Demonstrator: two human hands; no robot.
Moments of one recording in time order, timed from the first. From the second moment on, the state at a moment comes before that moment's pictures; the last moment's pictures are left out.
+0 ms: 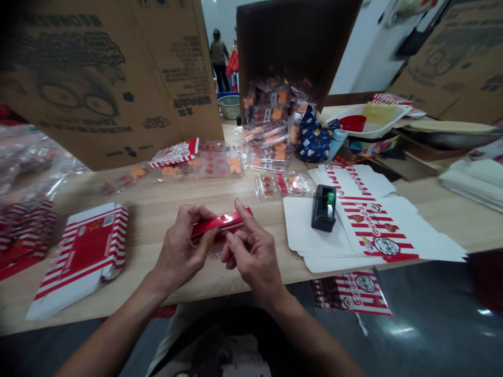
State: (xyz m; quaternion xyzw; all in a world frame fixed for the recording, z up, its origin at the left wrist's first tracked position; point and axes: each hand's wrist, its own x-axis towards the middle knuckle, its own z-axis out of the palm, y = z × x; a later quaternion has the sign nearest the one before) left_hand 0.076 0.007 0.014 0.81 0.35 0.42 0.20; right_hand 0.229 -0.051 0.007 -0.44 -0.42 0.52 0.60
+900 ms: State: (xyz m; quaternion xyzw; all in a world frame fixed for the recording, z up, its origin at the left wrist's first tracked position) left_hand 0.072 0.015 0.008 0.88 0.19 0.43 0.06; right_hand 0.212 -0.037 0.004 -0.47 -0.34 0.52 0.62
